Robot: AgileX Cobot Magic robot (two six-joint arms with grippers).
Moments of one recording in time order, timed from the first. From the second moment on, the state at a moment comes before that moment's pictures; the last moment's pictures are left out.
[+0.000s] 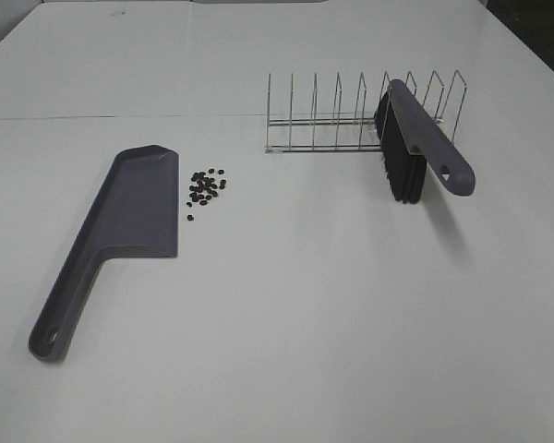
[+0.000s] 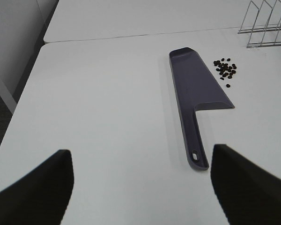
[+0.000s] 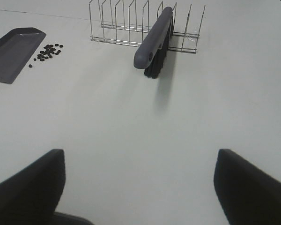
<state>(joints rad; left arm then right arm) -0.01 0.00 -0.50 -0.02 1.04 0.03 -0.03 0.00 -0.51 0.23 1.08 -0.21</state>
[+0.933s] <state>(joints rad) -0.01 0.00 -0.50 -0.02 1.04 0.03 -0.03 0.00 -0.51 0.23 1.08 -0.21</state>
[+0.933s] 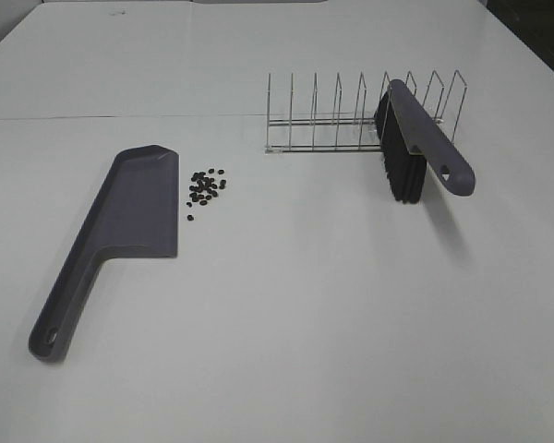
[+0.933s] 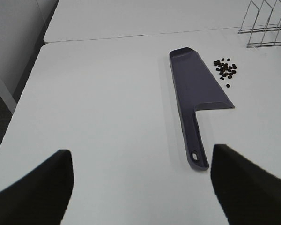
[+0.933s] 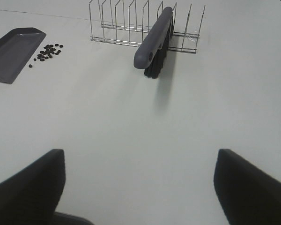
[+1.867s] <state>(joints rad) -0.01 0.00 -0.50 -0.02 1.04 0.03 -0.03 0.00 -0.51 0.23 1.08 -0.21</state>
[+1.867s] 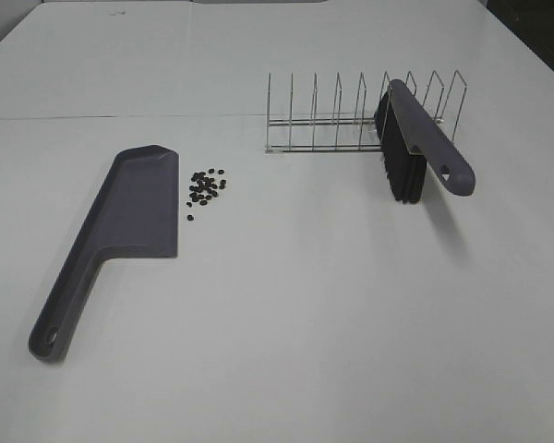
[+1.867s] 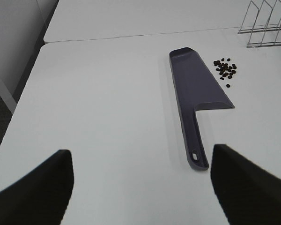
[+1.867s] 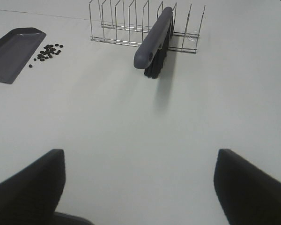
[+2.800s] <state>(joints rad) -0.01 0.22 -0.53 -0.06 0.73 0.03 -0.03 0.00 -0.51 0.23 1.08 -0.21</state>
